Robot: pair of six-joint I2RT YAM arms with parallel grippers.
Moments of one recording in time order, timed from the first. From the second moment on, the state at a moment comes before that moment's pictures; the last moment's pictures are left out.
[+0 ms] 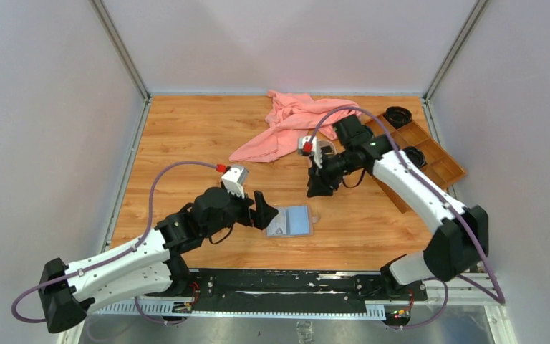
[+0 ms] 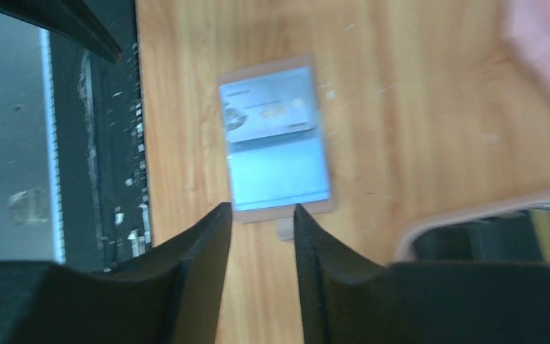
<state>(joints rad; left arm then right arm) -0.96 0.78 0.50 -0.10 -0.17 -0.59 0.51 1.45 1.24 -0.90 -0.80 -0.70</state>
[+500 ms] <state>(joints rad) -0.46 0.95 0.88 -0.28 0.15 -0.29 0.34 1.48 1.42 -0.85 -0.70 -0.92</state>
